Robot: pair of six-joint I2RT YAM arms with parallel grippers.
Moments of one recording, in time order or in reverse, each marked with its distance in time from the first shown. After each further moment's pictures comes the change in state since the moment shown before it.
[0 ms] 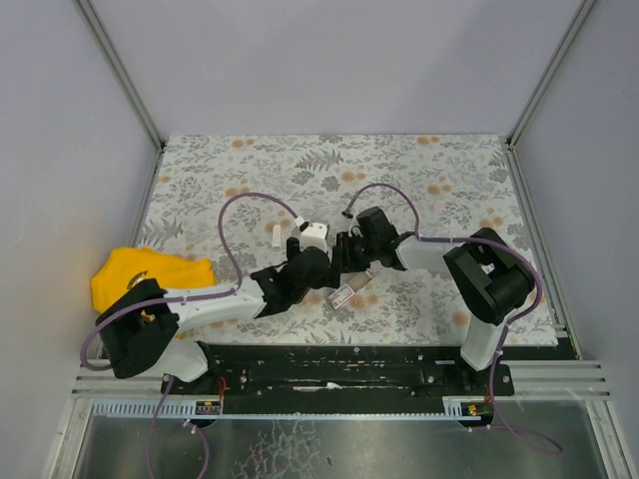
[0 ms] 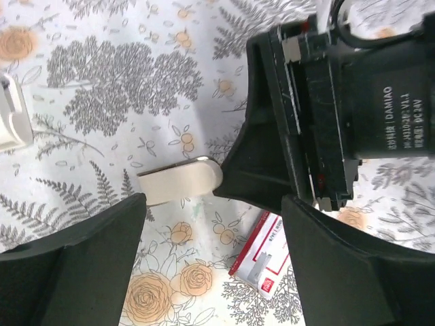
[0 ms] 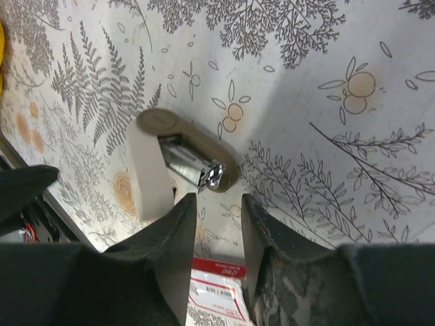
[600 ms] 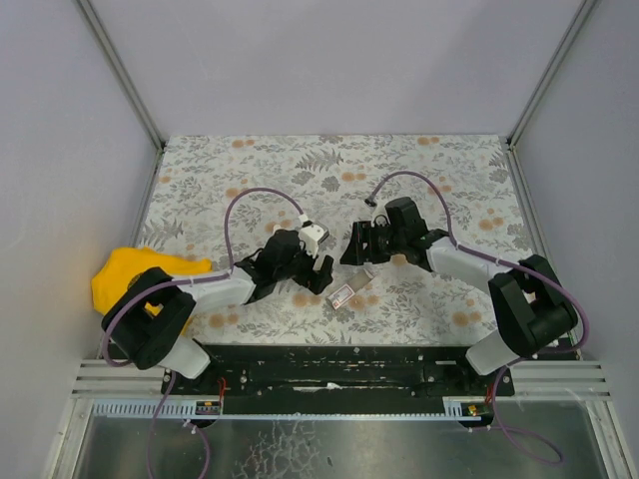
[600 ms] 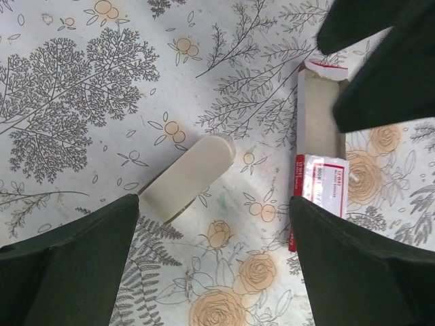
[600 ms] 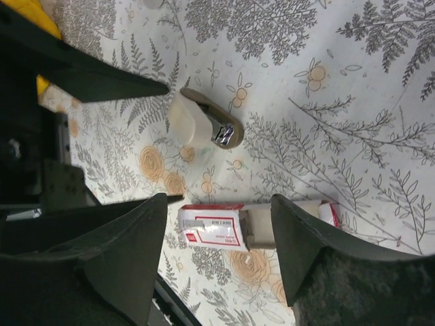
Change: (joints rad) left arm 0.298 0.007 -0.123 0.196 0.681 0.425; right arm -0.110 -0.259 -0.060 -0.129 -0.051 -0.101
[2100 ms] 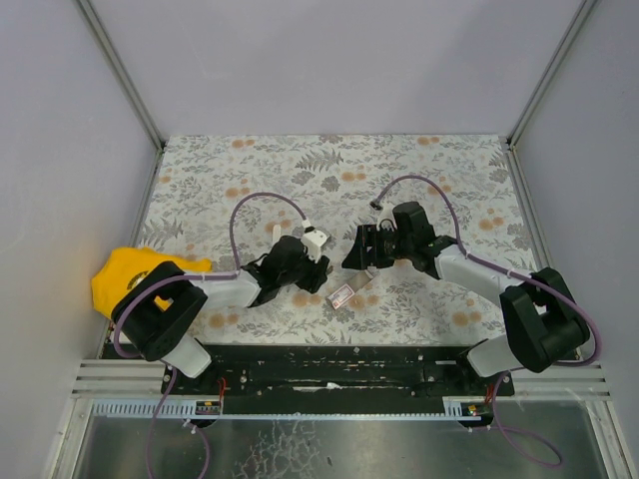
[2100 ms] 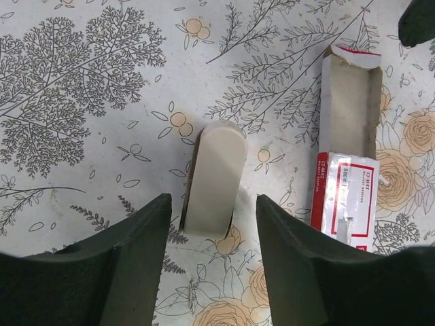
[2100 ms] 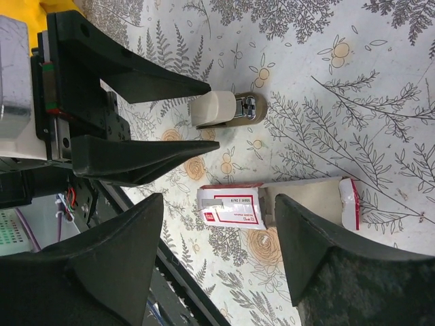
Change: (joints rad) left arm -0.025 0.079 -0.029 0.091 -0.049 0.026; right arm -0.013 -0.109 -0.078 0.008 -0.057 0.026
